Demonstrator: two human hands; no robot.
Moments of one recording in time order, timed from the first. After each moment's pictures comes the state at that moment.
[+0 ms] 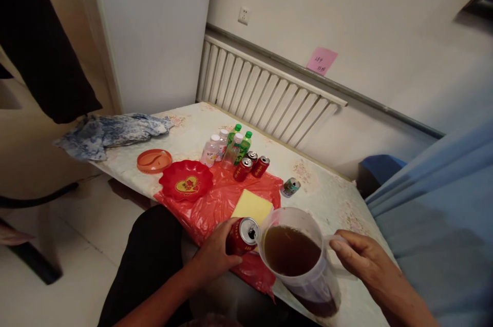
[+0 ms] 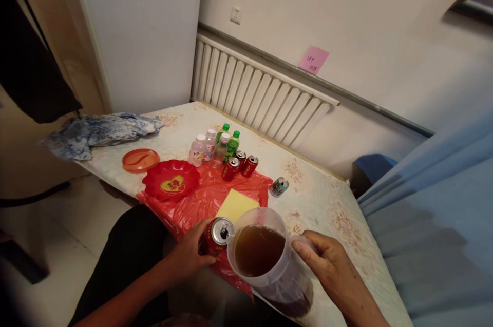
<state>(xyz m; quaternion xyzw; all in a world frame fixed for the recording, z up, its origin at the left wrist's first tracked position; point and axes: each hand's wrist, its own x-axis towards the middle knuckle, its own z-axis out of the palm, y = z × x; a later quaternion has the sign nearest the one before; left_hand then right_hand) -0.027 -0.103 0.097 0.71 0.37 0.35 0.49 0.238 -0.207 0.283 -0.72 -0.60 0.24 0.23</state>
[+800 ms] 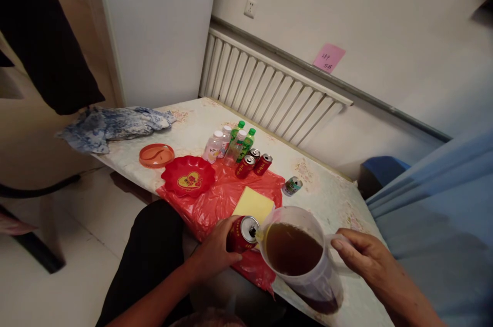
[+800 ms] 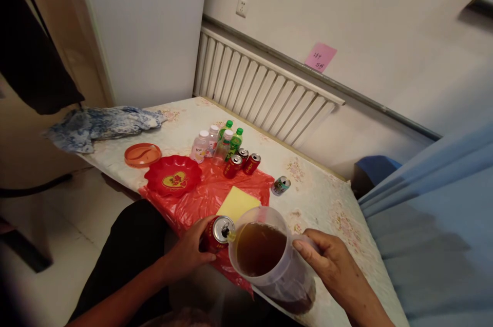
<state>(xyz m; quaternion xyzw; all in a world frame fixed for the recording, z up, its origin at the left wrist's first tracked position) -0.032 -0.103 0.093 0.71 0.37 0.35 0.49 0.238 -0.200 0.283 -0.72 -0.61 0.24 0.22</state>
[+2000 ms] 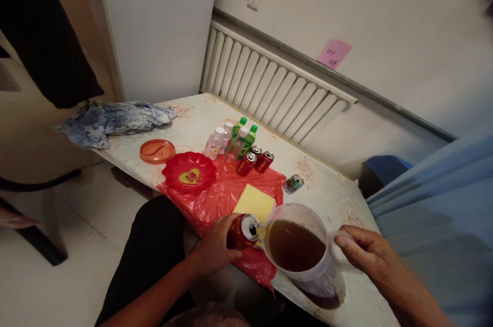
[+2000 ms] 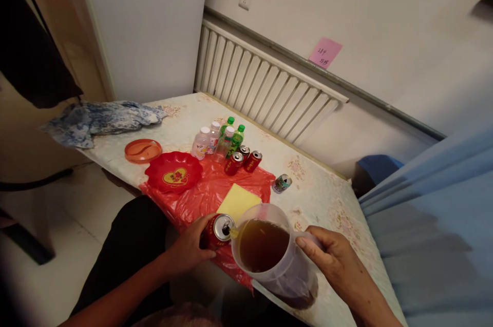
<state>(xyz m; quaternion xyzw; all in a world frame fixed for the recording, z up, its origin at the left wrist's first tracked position) -0.034 -0.100 0.091 0.71 0.37 0.34 0.48 0.236 -0.196 0.287 -0.73 -0.61 0.23 0.21</state>
